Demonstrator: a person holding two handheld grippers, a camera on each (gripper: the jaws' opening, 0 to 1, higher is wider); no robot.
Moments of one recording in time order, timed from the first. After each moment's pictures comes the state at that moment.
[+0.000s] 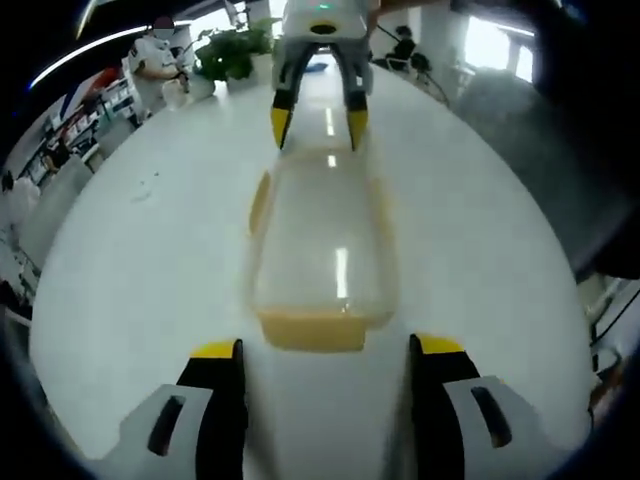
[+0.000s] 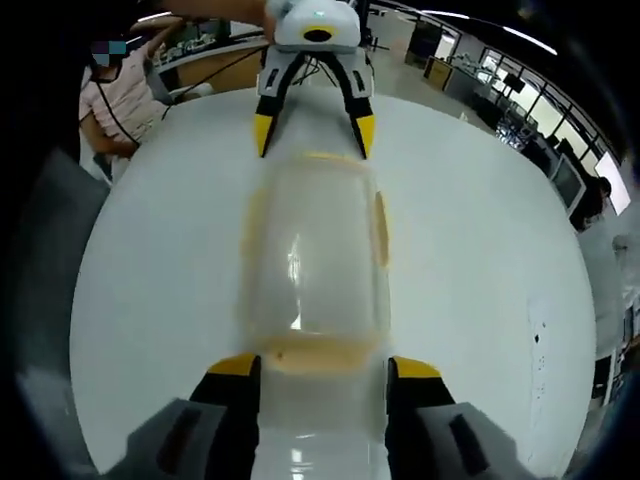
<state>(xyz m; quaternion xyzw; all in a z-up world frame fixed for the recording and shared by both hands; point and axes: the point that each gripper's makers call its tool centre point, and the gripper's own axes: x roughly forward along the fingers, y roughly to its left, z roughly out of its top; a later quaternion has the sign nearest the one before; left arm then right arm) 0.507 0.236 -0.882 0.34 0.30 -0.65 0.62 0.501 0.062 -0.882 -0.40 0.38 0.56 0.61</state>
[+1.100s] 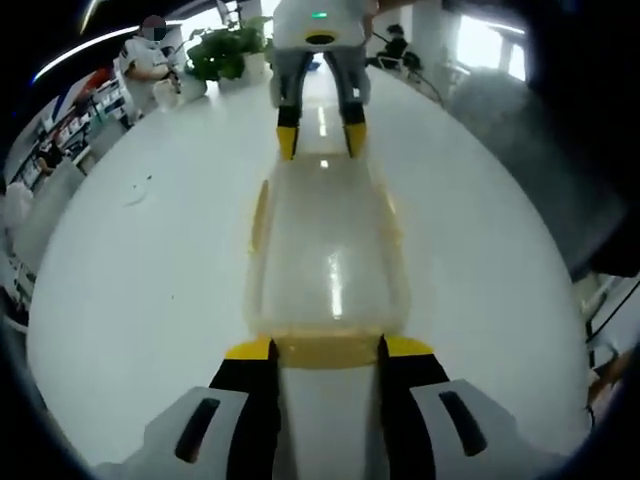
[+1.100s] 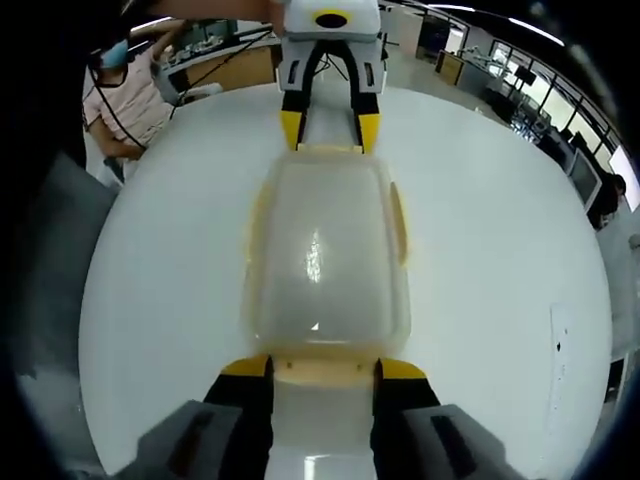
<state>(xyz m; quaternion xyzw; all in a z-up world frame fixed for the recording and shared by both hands) 0.511 0.230 -0.877 0.33 0.30 -0.65 0.61 0.496 0.069 -0.888 -0.39 0.40 0.58 0.59</state>
